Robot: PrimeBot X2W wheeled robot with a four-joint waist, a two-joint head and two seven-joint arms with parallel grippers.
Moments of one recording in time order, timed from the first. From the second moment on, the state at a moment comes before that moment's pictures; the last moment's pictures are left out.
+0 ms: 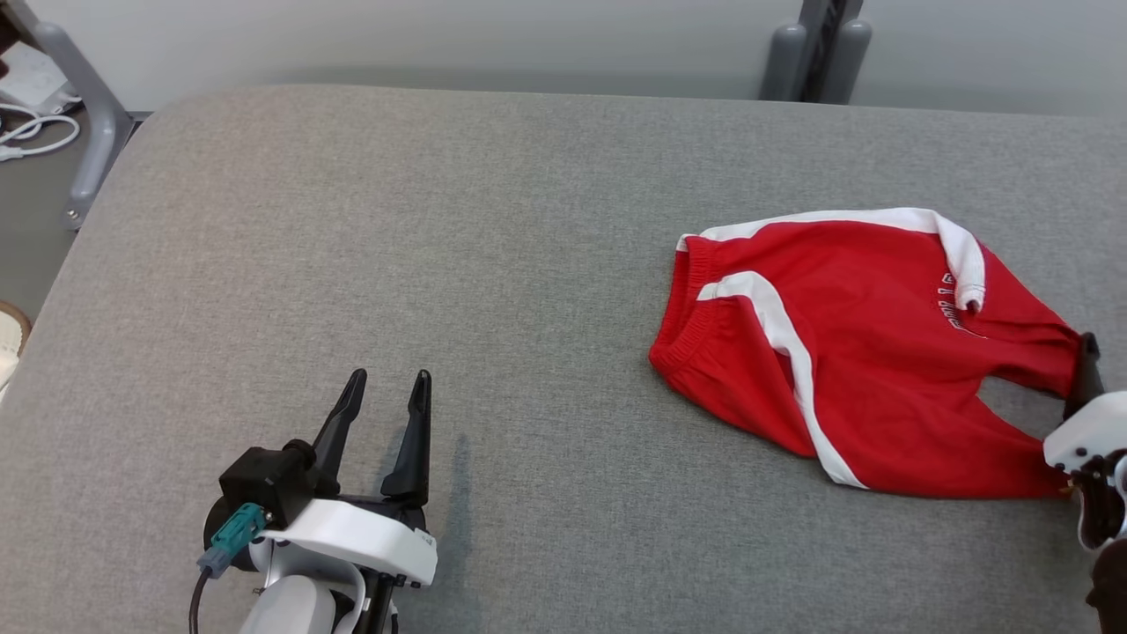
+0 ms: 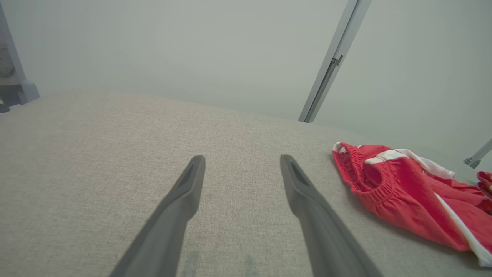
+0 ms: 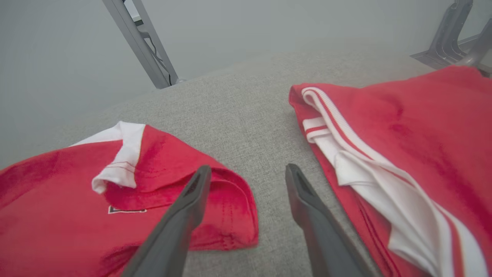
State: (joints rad) left arm -0.18 0.05 -0.22 0.33 -0.39 -0.05 -0.26; right arm -0.61 -0.21 -0.36 1.06 0.18 0.13 -0.22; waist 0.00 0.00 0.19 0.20
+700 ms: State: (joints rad) left arm -0.20 0.05 -0.25 0.32 -0.39 -0.06 -0.26; right arm -0.37 -0.10 0.00 0.54 0.20 0.13 -0.26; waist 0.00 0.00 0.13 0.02
